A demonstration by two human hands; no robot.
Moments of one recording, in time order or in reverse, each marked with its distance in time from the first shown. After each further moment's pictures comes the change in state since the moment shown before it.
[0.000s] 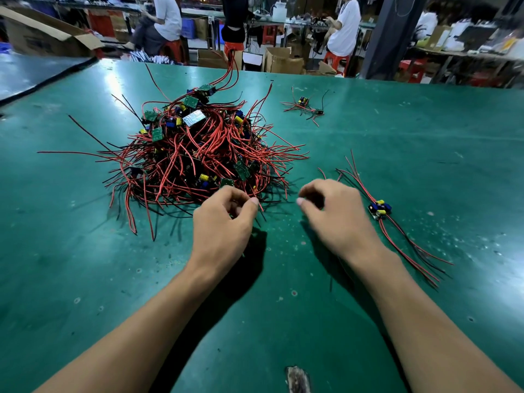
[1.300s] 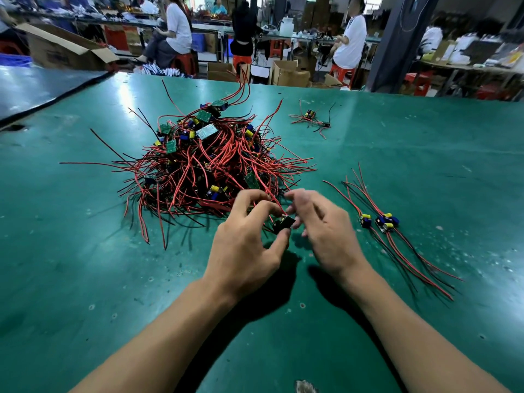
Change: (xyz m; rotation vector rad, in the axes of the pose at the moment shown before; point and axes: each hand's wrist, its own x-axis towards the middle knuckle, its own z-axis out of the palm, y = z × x) left_hand -0.006 -0.004 0.003 0.251 -0.056 0.499; right_hand -0.012 -0.026 0.018 0.602 0.021 -0.026
